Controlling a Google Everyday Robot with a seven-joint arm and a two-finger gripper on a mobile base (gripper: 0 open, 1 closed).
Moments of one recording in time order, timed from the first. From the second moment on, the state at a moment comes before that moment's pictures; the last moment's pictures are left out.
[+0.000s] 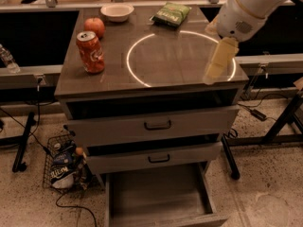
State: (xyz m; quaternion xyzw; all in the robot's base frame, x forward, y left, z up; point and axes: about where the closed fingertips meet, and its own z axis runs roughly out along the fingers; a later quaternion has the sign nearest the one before) arm 0.580 -0.155 0.940 -0.63 0.75 0.05 0.21
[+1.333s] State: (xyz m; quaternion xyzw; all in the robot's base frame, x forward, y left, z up) arm 0.695 0.017 0.903 -0.59 0.69 0.22 0.35
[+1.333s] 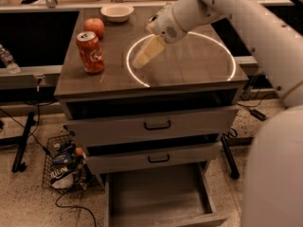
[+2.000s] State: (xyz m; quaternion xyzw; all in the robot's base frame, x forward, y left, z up) arm 0.716 0.156 0.886 -0.57 0.63 0.35 0.39
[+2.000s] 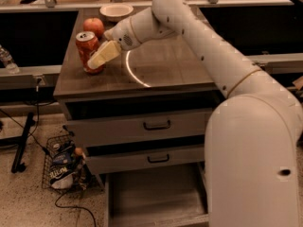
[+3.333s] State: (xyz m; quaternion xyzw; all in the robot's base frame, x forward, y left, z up) arm 0.687 0.159 0.927 -0.56 0.60 0.38 0.43
